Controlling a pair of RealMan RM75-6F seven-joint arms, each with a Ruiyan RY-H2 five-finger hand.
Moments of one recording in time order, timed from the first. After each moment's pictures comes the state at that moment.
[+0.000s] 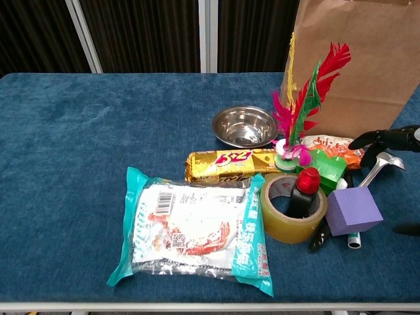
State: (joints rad) left arm -0.13 -1.44 -0.05 -1.09 1.49 1.47 -0.30; right arm 0.30 -1.29 -0.06 -1.87 -1.41 1.19 -0.36
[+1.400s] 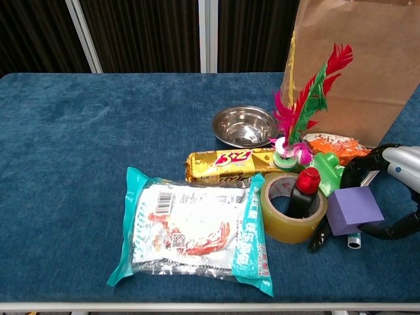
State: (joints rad) left arm -0.10 -1.46 -0.03 -0.99 1.51 1.48 -0.39; right arm 0.26 -1.50 -0.03 -1.70 -1.41 1.23 -0.42
